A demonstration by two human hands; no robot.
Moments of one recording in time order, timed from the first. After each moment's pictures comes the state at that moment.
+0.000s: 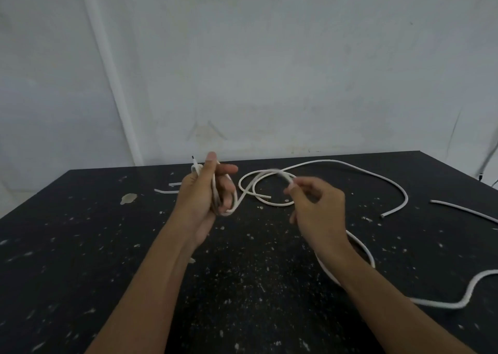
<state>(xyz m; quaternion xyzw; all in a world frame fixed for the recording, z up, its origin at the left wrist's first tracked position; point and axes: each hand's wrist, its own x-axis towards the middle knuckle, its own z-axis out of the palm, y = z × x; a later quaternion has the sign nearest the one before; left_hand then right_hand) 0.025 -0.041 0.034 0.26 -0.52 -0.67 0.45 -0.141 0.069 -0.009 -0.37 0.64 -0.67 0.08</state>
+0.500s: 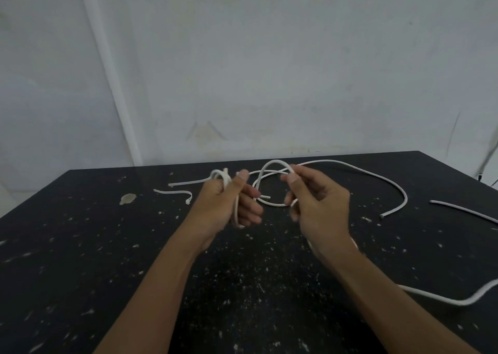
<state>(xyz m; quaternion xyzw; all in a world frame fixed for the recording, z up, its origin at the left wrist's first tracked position) 0.015 -0.029 0.026 0.29 -0.67 -0.59 0.34 -0.133 0.068 0.000 -0.38 0.49 -0.77 0.14</state>
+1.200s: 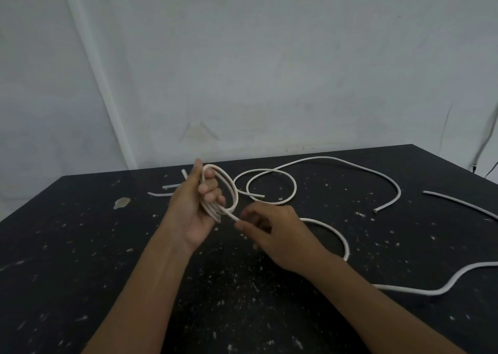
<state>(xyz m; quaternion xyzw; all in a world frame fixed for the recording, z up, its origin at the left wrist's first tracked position) 0.018 -0.046 0.027 0.18 -0.36 -0.82 0.41 -0.127 0.067 -0.024 -0.64 0.65 -0.40 0.12</state>
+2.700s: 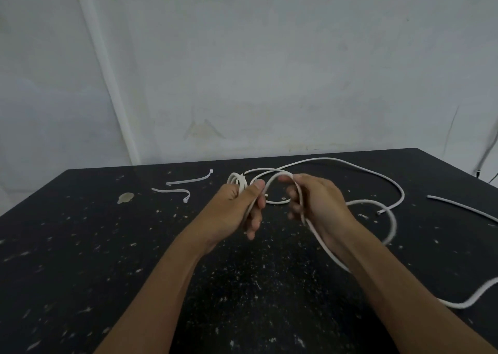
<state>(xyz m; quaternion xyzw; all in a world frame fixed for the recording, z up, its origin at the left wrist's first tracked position) 0.008 -0.015 0.026 0.24 -0.75 -0.57 0.25 -0.160 0.069 0.009 -0.32 0.56 -0.68 0.34</state>
